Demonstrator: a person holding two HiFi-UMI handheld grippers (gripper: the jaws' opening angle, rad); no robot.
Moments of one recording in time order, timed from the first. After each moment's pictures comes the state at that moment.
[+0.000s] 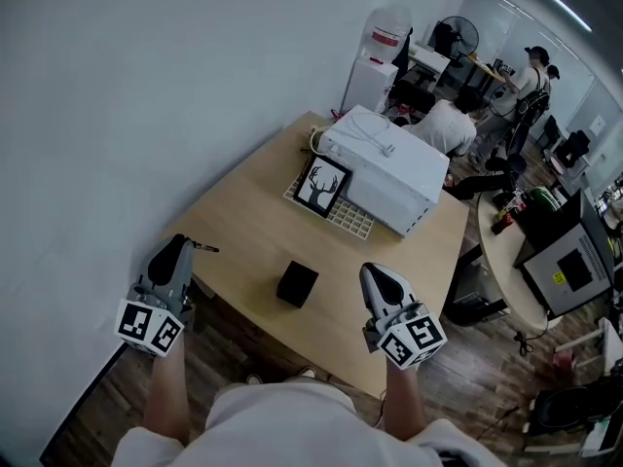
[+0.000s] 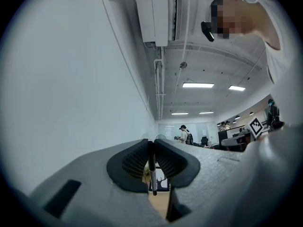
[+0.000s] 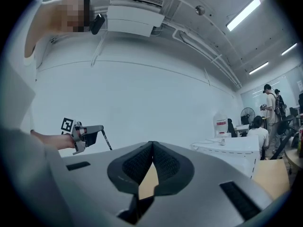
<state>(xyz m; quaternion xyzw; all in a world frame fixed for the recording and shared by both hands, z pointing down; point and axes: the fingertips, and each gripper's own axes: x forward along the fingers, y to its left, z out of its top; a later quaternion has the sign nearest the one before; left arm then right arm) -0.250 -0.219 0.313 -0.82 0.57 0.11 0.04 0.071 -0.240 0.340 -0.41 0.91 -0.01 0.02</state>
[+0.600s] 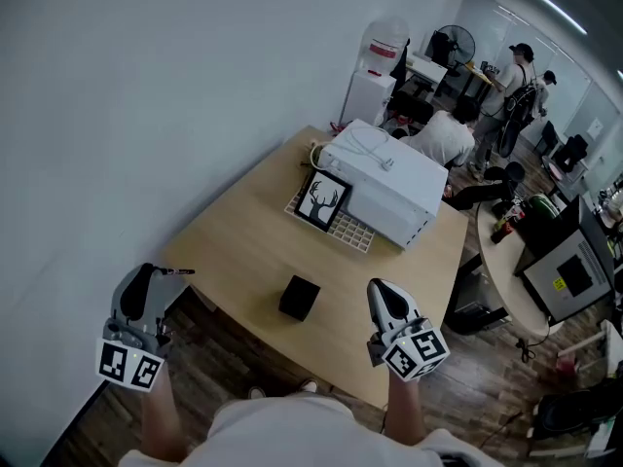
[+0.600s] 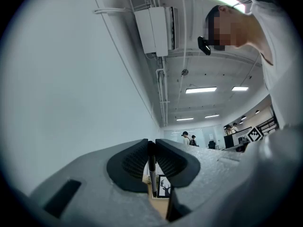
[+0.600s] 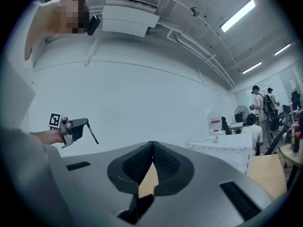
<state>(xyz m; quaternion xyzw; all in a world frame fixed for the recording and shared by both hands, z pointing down) -0.291 -0.166 0.275 -0.79 0.60 0.14 0.08 0.085 -0.241 0.342 -0.43 0.90 -0.03 0.02</state>
